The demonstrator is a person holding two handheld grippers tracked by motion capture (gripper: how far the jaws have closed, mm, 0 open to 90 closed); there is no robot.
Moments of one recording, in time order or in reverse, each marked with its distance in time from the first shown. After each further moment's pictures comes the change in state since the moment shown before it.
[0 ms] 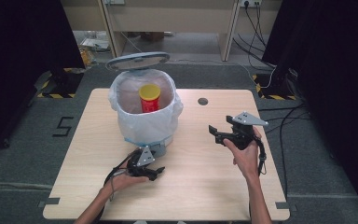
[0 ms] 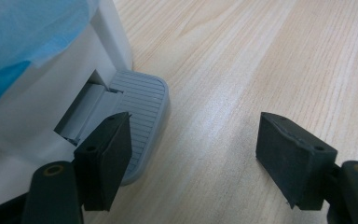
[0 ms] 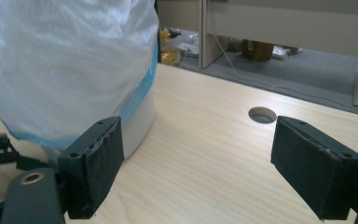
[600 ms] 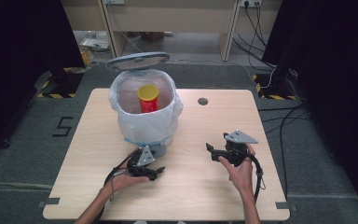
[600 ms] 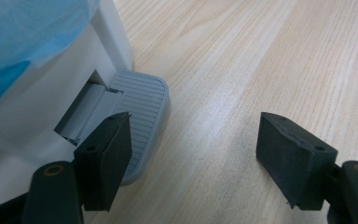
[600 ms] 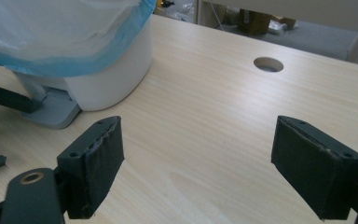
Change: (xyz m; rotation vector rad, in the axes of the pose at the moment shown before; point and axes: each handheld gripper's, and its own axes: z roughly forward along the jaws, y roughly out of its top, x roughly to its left) left arm -0.001 0.000 0.000 0.002 0.003 -0.004; right arm 0.017 -0.056 0.010 0.104 -0.023 -0.038
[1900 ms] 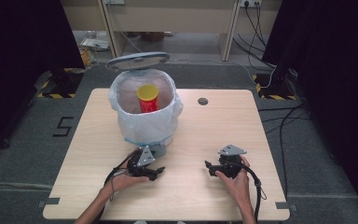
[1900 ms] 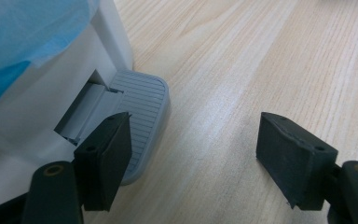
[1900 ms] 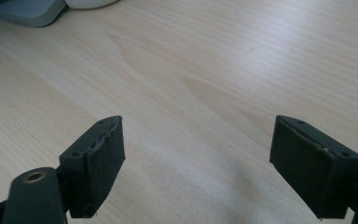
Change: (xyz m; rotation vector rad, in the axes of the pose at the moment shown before) left arm 0.000 0.000 0.000 0.000 0.001 -0.001; right arm 0.011 -0.050 0.015 0.207 -0.009 -0.034
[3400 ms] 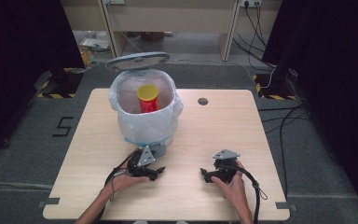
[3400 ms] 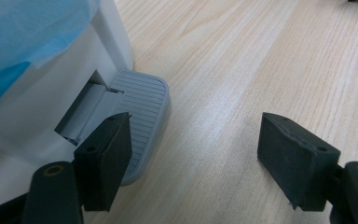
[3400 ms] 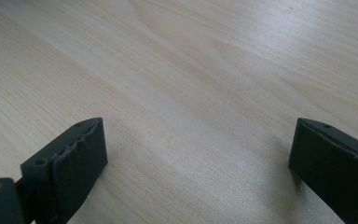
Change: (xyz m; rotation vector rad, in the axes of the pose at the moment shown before) left arm -0.002 0.001 0.000 0.002 0.014 0.002; right arm 0.012 -0.009 0.014 0.079 0.034 0.006
